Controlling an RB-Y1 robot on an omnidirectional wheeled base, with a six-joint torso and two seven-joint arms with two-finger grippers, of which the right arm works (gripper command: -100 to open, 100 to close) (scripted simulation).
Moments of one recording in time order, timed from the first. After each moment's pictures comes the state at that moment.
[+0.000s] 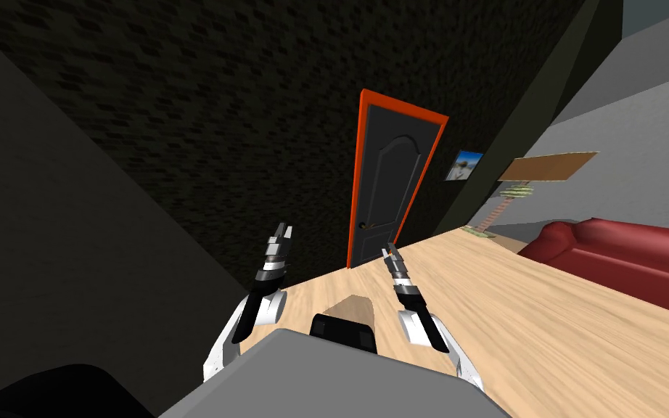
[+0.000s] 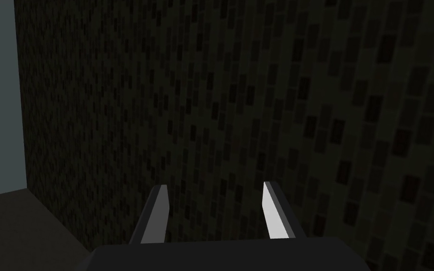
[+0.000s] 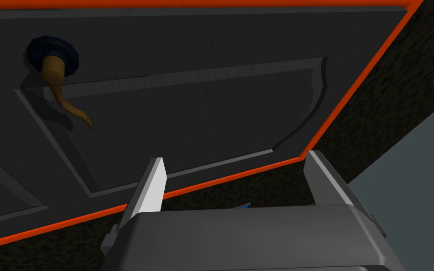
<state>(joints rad) 0.26 -0.18 0.07 -1.65 0.04 -0.56 -0.15</state>
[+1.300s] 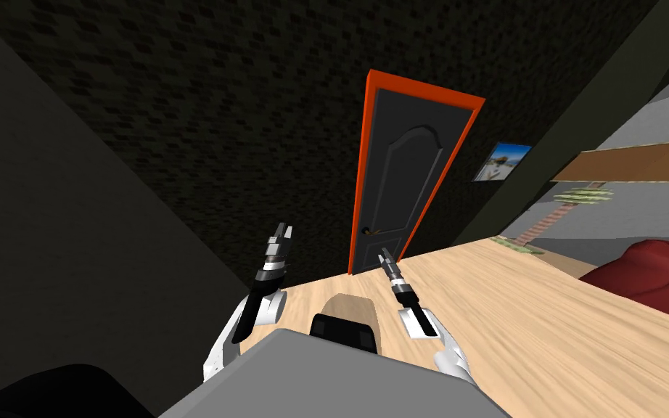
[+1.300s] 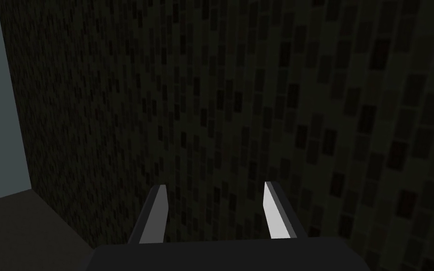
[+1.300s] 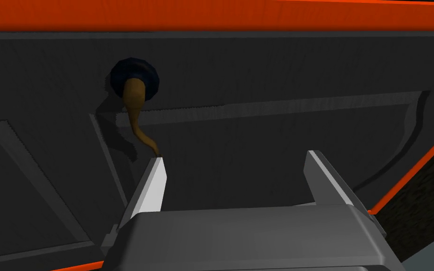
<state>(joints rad) 0.08 -0.26 0.09 -1.25 0.08 -0.66 -0.24</state>
